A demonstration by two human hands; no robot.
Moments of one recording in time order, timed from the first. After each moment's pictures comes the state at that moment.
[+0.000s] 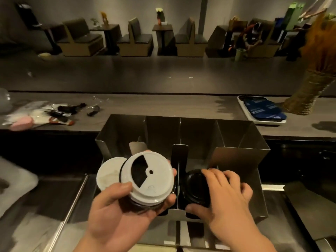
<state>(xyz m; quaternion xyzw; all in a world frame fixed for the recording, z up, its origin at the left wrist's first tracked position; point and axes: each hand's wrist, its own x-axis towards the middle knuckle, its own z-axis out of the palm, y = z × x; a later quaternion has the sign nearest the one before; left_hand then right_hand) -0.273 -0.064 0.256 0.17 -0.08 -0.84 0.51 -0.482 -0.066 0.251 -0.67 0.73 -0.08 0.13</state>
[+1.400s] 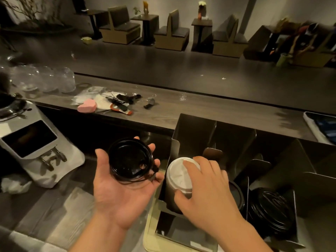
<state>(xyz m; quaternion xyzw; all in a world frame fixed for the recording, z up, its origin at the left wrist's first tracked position) -0.129 -0.082 0.266 0.26 -0.06 -0.69 0.67 -0.308 -0.104 0.267 -0.81 0.56 -0.12 0.12</state>
